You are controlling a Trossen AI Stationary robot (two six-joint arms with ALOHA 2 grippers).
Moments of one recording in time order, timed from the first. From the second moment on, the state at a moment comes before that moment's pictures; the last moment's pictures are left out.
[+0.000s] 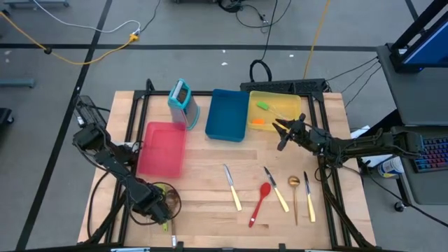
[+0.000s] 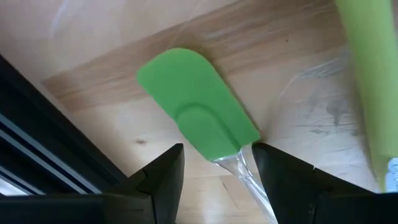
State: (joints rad) left arm -0.80 1.69 0.79 -0.65 0.41 -2.01; right arm -0.16 0.82 0.06 0.72 0.47 0.03
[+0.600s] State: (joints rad) left arm -0.86 1.60 0.79 -0.71 0.22 -2.10; right arm -0.16 0.82 0.06 0.72 0.47 0.02
